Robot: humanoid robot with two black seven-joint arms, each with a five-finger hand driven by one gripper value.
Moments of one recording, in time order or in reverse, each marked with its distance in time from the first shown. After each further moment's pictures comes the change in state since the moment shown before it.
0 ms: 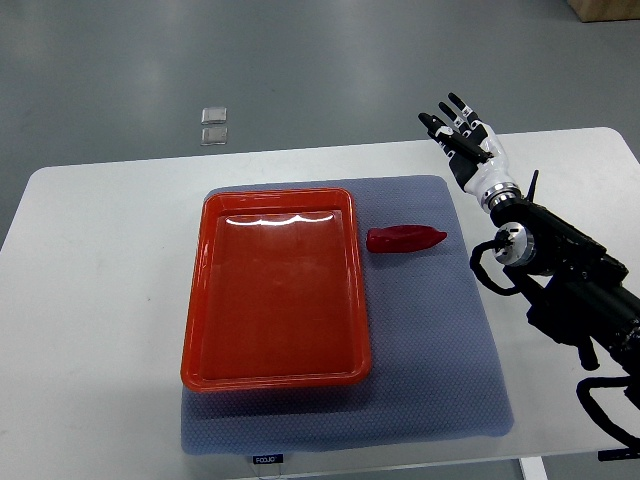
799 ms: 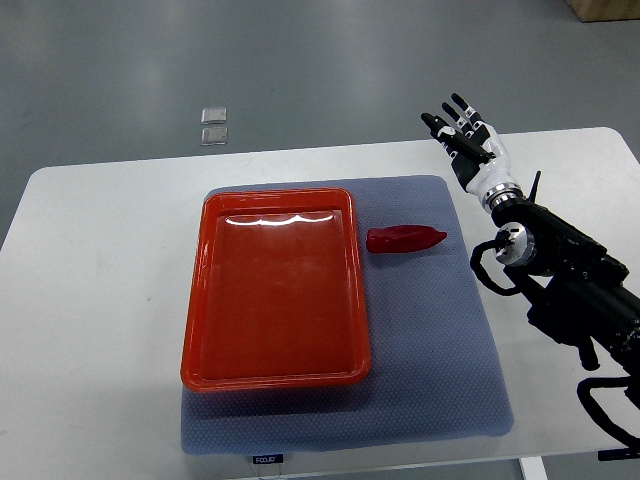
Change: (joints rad) left arm -0.006 0.000 -0.001 0.000 -0.001 0.000 0.000; right arm 0.000 -0.002 0.000 0.000 0.005 -0.014 0.004
